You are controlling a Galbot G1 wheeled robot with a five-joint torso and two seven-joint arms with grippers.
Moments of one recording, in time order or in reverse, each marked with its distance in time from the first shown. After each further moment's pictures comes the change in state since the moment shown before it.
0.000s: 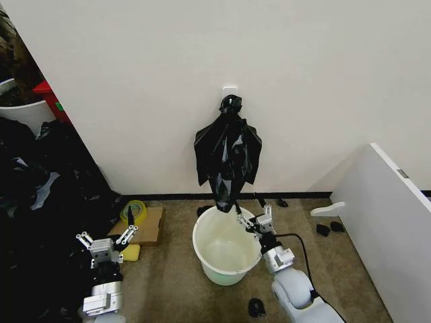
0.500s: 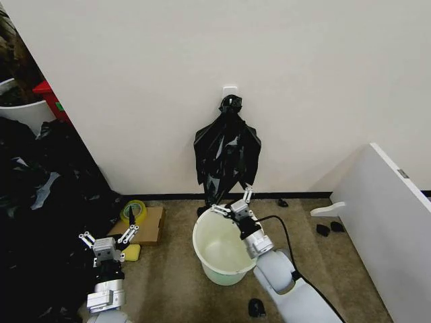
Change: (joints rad) left arm -0.019 -0.009 -0.006 0.032 0.003 0.002 0.000; right arm 0.092 0.011 -0.155 0.064 -0.137 -0.056 0.027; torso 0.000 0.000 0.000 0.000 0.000
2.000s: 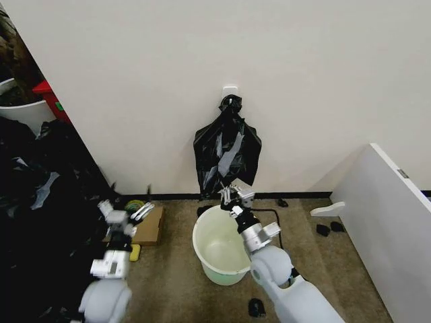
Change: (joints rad) left arm -0.360 0.303 0.145 0.100 -0.323 0.000 0.410; right arm -0.022 0.004 0.075 0.079 0.545 -0.003 -0.187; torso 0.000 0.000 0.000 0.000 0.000
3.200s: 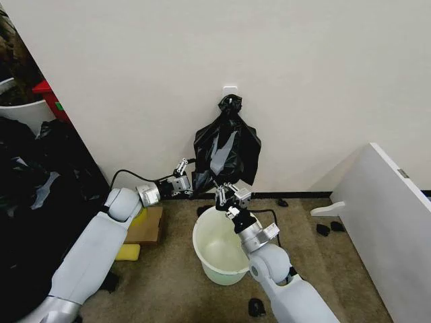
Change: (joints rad) left arm -0.558 -0.036 0.169 0.443 0.476 -0.019 0.565; right arm 0.000 0.078 0.025 -0.021 -0.088 0.032 -0.091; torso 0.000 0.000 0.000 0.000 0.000
